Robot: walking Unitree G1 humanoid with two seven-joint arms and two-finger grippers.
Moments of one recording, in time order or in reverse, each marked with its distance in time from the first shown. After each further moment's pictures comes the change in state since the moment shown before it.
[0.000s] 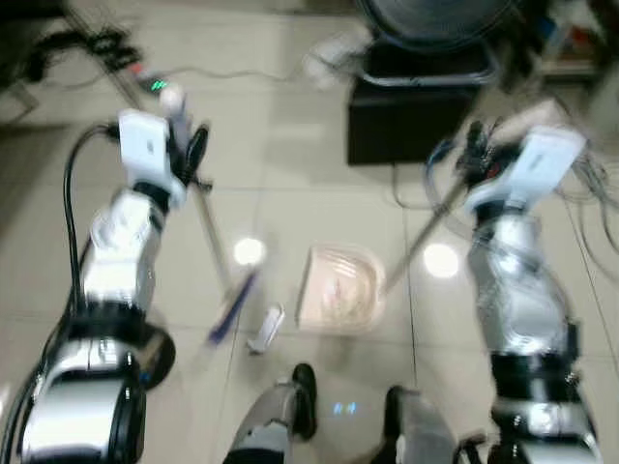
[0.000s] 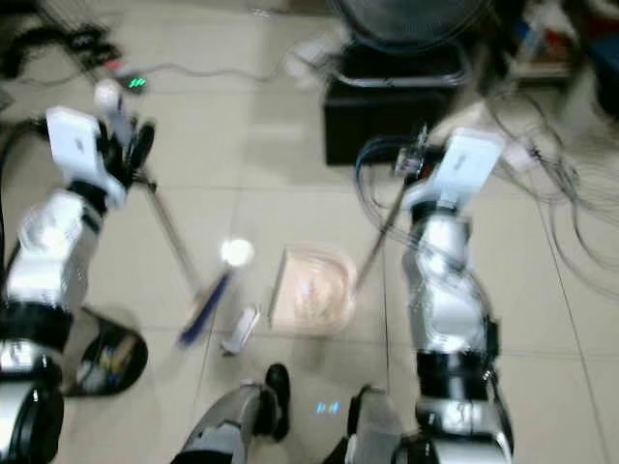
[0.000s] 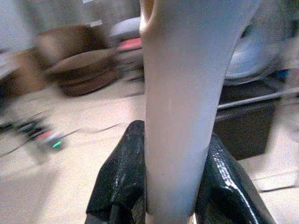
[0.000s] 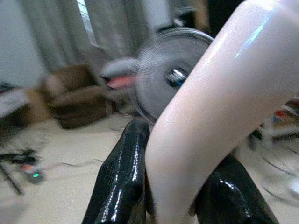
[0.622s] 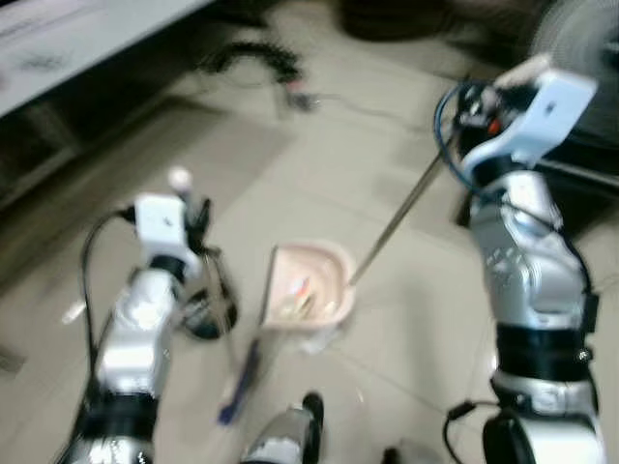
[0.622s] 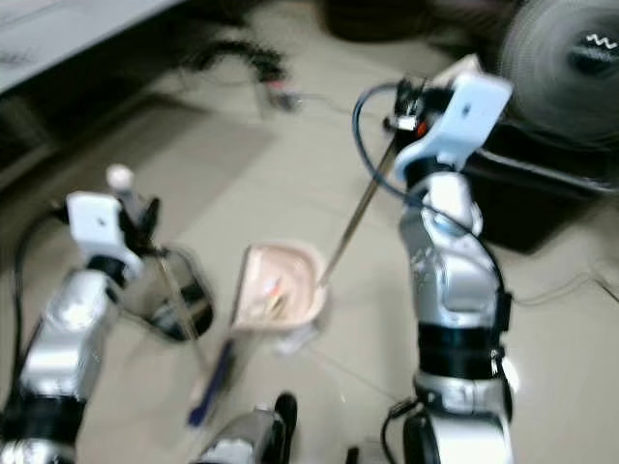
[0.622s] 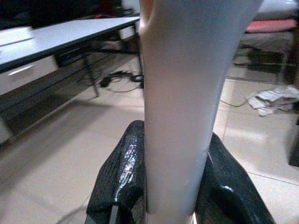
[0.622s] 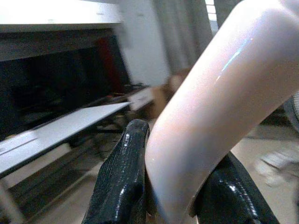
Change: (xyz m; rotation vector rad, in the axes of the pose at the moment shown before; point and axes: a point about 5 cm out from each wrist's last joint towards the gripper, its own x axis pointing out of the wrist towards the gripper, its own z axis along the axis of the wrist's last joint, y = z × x) left arm -0.060 -0.044 -0.037 -0.097 0.153 0.057; right arm 0.015 0.014 0.031 0.097 0.032 0.067
